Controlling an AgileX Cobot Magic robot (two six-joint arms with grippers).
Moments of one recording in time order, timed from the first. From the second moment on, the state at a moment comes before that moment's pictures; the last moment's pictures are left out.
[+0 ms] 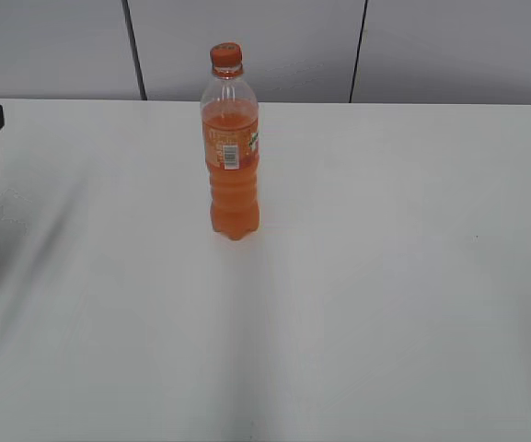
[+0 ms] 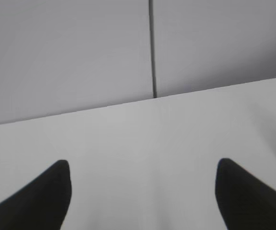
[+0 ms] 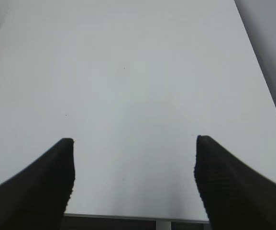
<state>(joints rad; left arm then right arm) -0.01 1.33 -0.45 0.16 -0.54 -0.04 0.07 -0.01 -0.44 -0.04 1.01 -0.09</state>
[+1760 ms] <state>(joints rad) -0.24 1.97 -0.75 0.82 -0.92 -0.43 0.07 -0.01 -0.44 -0.04 1.01 -0.09</state>
